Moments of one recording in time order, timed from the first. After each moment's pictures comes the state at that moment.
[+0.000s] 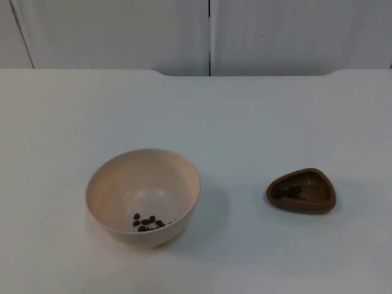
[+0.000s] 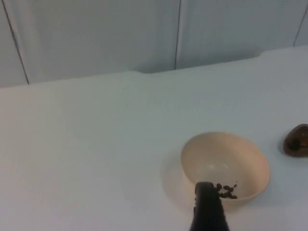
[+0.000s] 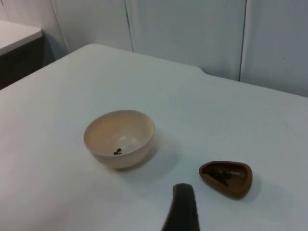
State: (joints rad) right arm 0.40 0.00 -0.60 0.26 1.00 -0.17; left arm -0.35 0.01 -0.61 -0.01 1.04 -0.05
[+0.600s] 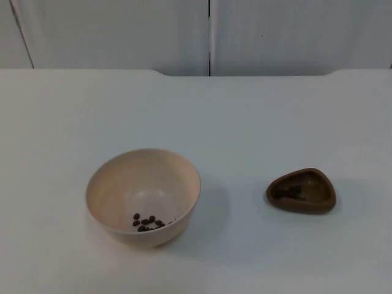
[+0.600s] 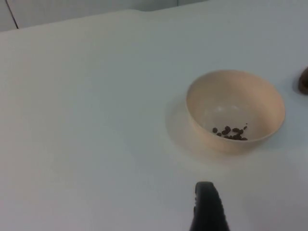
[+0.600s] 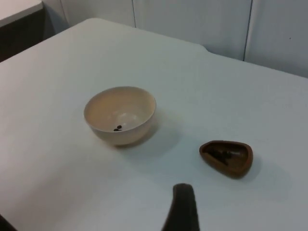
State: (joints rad) right arm 0.40 0.00 -0.60 0.26 1.06 -0.20; left arm -0.35 0.00 -0.50 -0.01 1.09 -0.02
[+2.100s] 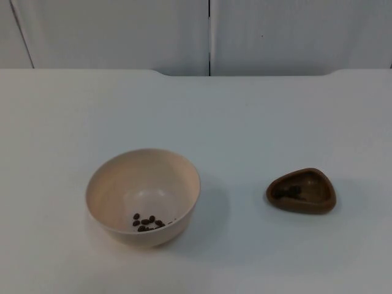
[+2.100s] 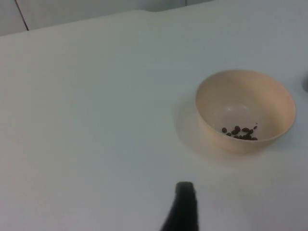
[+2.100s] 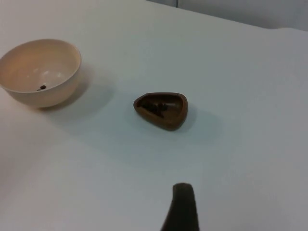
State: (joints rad) right arm 0.40 0.00 -0.52 0.03 1.09 -0.07; left arm -0.35 0.00 -0.50 0.02 1.09 -0.02
